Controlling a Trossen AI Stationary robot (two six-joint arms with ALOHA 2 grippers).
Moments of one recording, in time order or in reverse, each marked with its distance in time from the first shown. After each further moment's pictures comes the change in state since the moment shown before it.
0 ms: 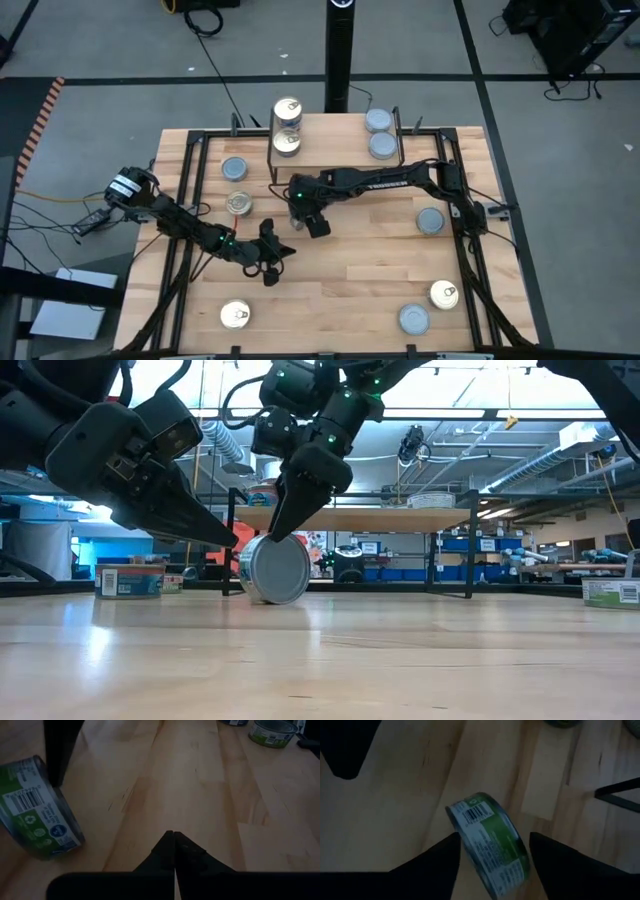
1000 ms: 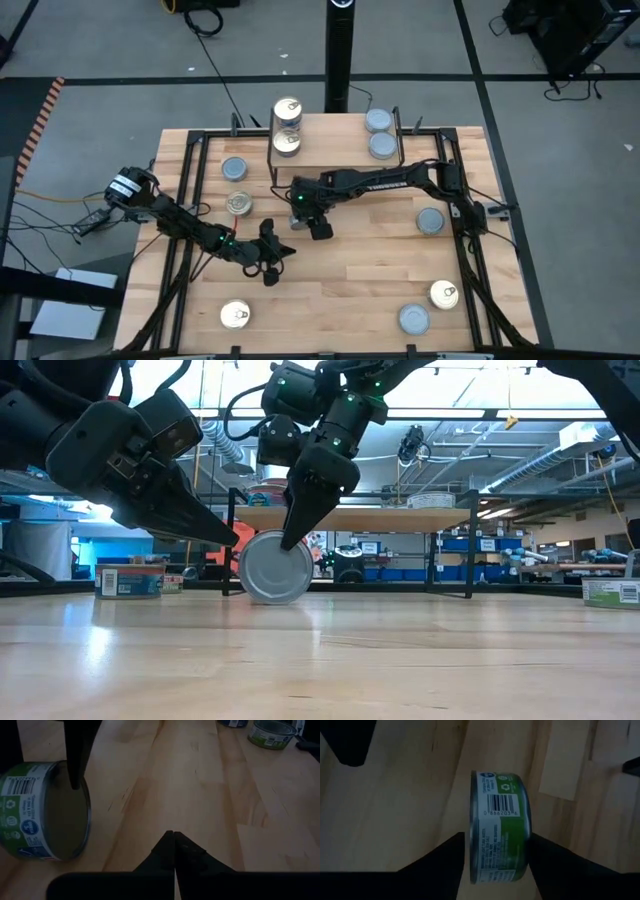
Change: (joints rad) left arm 0.000 0.000 0.000 0.006 0.000 0.000; right arm -0.002 0.002 -0.015 -0.050 -0.026 0.085
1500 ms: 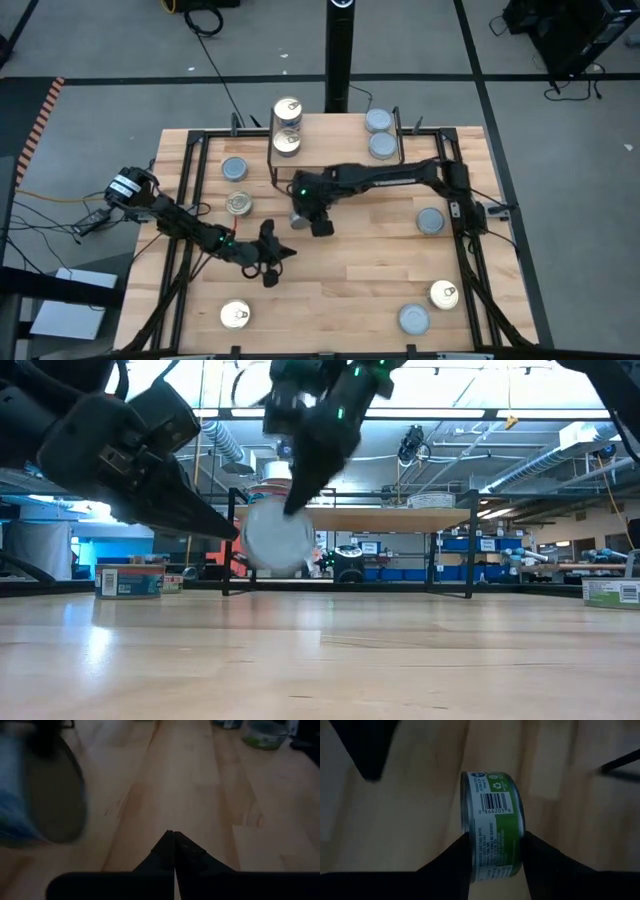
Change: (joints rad) left arm -0.010 0.000 0.000 0.024 0.000 0.039; right arm -0.003 -0.062 0.044 -0.069 -0.003 0.050
